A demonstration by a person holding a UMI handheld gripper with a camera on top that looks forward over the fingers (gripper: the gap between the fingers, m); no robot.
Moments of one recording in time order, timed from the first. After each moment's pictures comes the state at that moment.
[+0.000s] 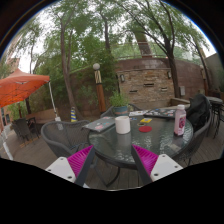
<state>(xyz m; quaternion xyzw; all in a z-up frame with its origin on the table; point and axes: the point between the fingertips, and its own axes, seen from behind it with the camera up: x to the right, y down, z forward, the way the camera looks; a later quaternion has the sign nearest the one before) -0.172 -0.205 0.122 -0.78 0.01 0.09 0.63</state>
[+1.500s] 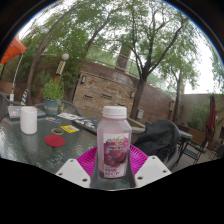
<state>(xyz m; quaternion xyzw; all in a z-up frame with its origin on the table) 0.174 -0.006 0.085 -0.74 0.05 -0.22 0.64</state>
